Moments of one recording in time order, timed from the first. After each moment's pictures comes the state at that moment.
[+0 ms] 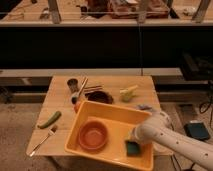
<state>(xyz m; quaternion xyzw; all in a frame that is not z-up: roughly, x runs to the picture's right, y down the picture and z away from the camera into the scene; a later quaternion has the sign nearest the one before) 0.153 0.283 0.782 -0.16 -0.25 -0.54 0.79</state>
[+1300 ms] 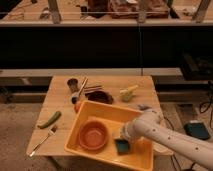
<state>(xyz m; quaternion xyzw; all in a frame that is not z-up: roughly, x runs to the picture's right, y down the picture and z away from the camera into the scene) 0.090 0.258 0.791 -0.08 -0.30 -0.61 0.73</state>
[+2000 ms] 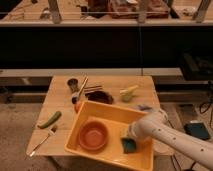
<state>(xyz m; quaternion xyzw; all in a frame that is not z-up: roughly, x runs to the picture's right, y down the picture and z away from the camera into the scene) 0.134 0.265 0.796 -0.11 -0.28 -0.58 0.76</state>
